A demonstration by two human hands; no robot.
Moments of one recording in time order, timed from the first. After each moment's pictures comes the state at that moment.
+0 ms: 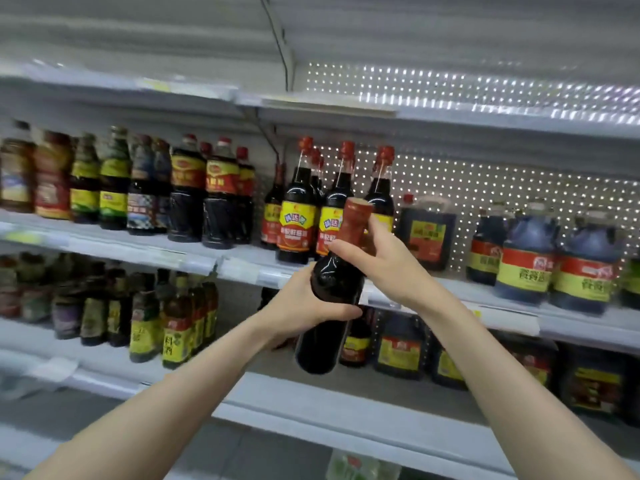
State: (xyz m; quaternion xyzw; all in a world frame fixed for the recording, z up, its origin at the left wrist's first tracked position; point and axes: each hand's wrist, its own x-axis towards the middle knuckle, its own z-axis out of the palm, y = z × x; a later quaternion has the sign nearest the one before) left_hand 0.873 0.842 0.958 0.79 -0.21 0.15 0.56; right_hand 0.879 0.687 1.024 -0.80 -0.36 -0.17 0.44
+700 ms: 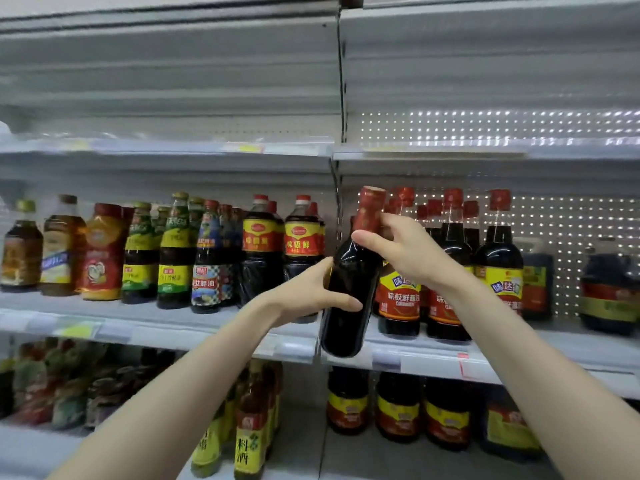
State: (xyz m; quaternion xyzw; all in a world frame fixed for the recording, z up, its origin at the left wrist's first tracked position) left_hand 0.957 1.083 1.047 0.82 -0.26 0.08 0.50; right_hand 0.966 0.901 1.099 -0.79 -0.37 -0.29 0.38
